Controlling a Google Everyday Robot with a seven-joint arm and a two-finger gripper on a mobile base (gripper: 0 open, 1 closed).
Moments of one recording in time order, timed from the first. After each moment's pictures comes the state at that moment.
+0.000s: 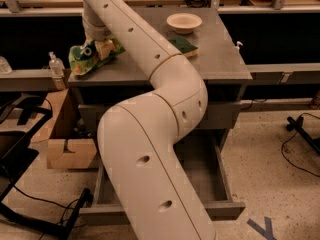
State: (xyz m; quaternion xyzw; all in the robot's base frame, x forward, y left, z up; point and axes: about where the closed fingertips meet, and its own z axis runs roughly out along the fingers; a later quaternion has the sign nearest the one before) arm 0.819 0.191 0.854 -0.90 0.37 -0.13 0.20
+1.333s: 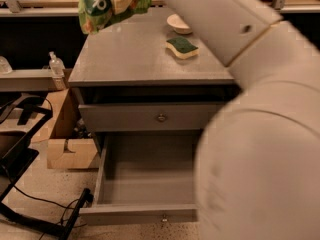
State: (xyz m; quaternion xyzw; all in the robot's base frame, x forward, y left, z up) arm 0.768 0.108 1.034 -0.80 0.43 -0.26 0.32
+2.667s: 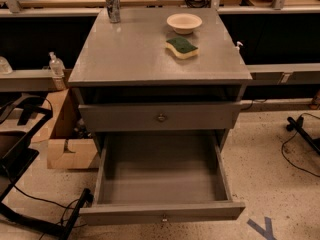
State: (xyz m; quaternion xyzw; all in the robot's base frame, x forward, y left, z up) arm 0.543 0.081 1.205 -0.64 0.46 -0.27 0.55
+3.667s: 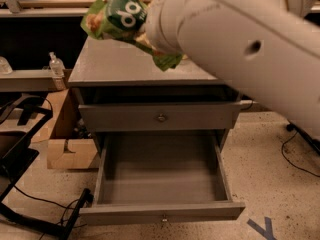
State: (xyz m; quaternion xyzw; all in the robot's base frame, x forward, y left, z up) arm 0.570 0.016 1.053 -0.52 0.63 -0.15 0.55
